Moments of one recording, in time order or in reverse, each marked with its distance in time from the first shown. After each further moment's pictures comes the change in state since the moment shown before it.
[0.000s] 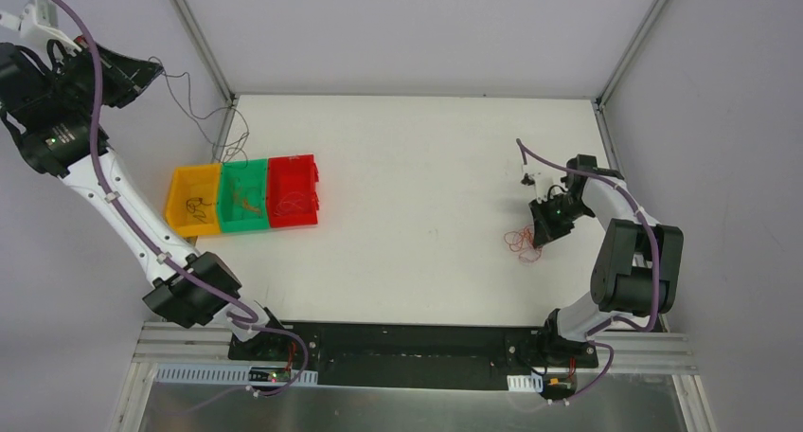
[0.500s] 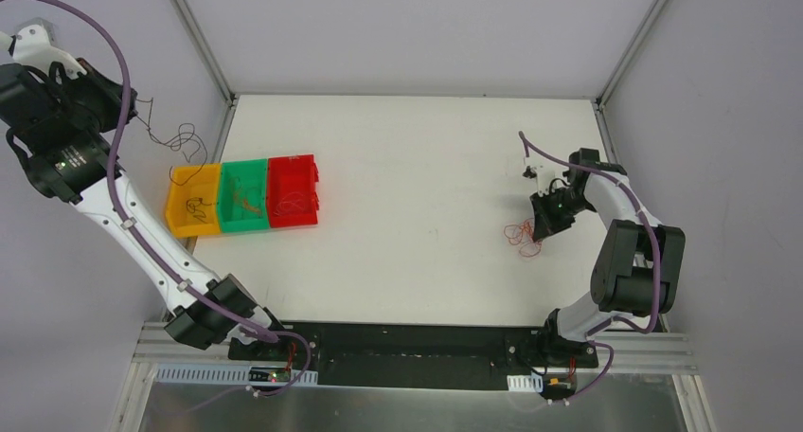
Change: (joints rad) left arm 0.048 -0.128 -0.060 -0.167 -0.369 0.319; right arm 0.000 0.000 0.056 -0.024 -0.025 0.020
